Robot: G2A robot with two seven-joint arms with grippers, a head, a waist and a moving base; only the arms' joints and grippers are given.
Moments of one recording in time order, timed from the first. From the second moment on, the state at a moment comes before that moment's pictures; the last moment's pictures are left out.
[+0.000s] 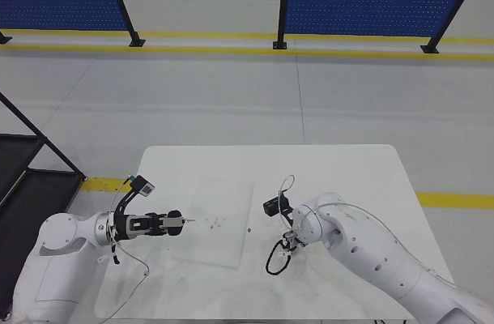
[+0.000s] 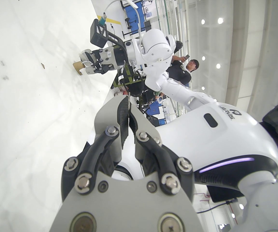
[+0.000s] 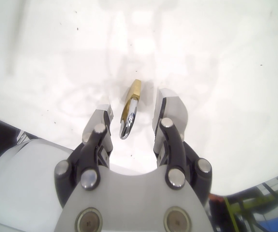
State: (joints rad) left arm 1.59 -1.01 -1.77 -1.56 -0.53 -0.28 -1.54; right arm -0.83 -1.18 0.53 -1.58 -0.77 0.32 1.50
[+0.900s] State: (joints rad) left arm 1.59 -1.01 -1.77 -1.56 -0.53 -0.28 -1.54; right arm -0.86 -1.19 0.72 -1.54 -0.40 0.18 1.46
